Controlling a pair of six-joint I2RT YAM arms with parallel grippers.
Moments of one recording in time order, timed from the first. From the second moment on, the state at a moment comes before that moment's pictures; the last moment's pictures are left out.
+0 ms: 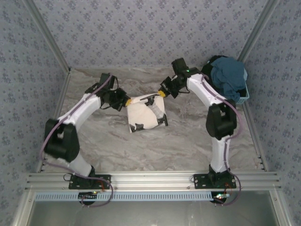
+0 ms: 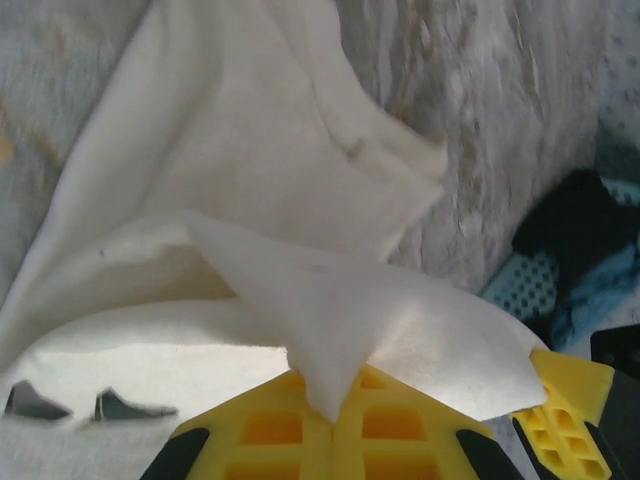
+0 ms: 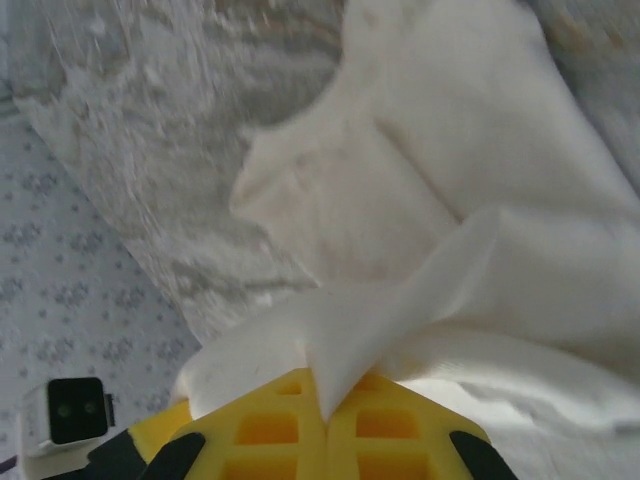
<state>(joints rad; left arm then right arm) -0.30 1.69 1.31 -0.59 0.42 -1.27 0.36 2.10 1.88 -0.86 -0.55 1.09</state>
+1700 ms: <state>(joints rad) -0.94 1.77 0.89 0.06 -0.23 -2.01 0.30 1.47 1.07 -0.61 -0.48 0.85</state>
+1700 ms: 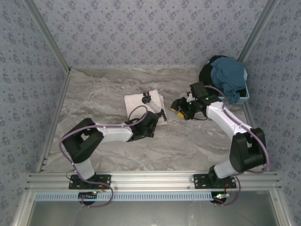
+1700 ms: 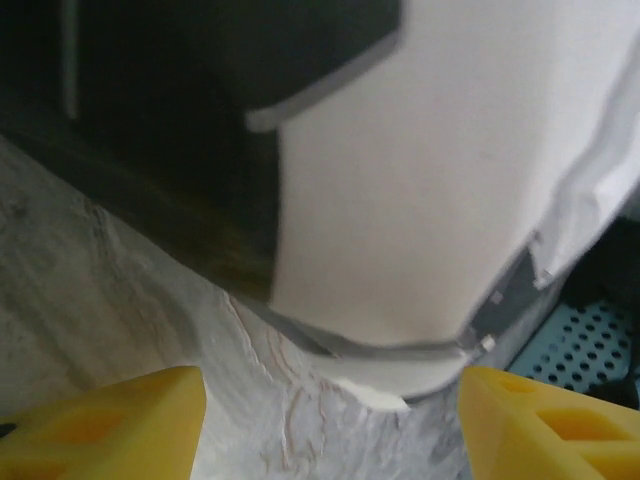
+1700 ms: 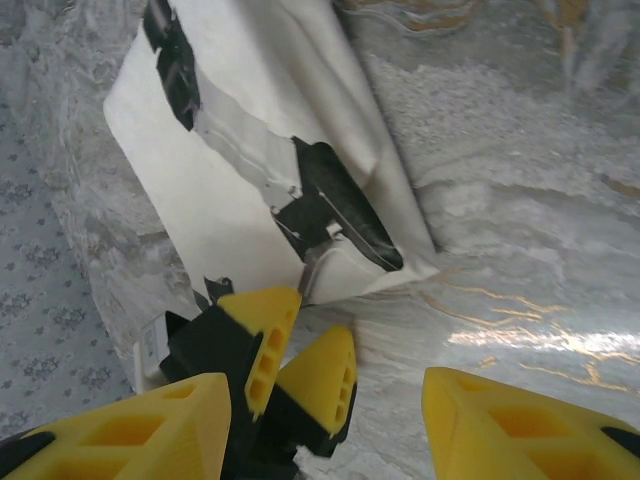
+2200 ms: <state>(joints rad) -0.84 1.93 0.97 0.20 -0.29 -2.09 0.25 1.37 1.03 -0.63 -0.51 0.86</state>
